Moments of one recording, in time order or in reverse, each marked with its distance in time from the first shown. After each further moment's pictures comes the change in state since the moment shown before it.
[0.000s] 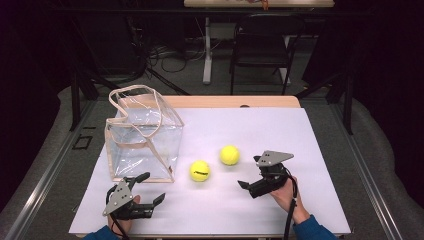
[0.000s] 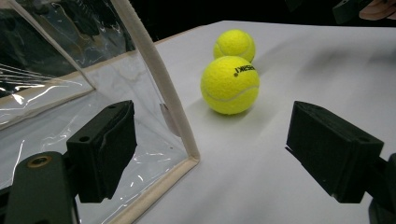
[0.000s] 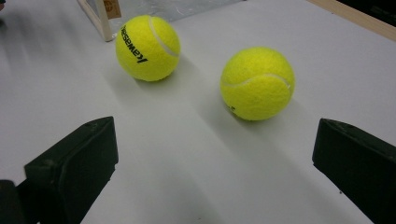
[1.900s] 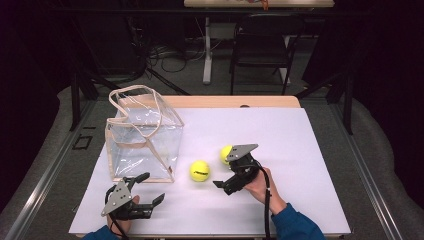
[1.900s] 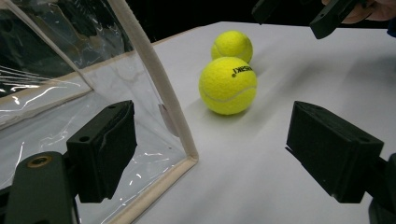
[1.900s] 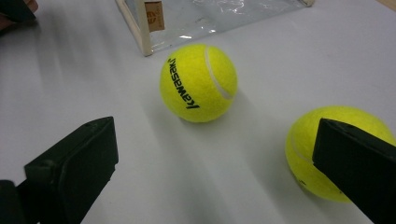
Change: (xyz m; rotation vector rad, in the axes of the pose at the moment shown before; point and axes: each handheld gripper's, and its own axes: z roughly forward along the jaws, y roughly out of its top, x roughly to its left) left arm 0.002 0.000 -0.002 -0.004 -0.014 -0.006; right arm 0.028 0.048 0.053 0.097 0.126 -0.059
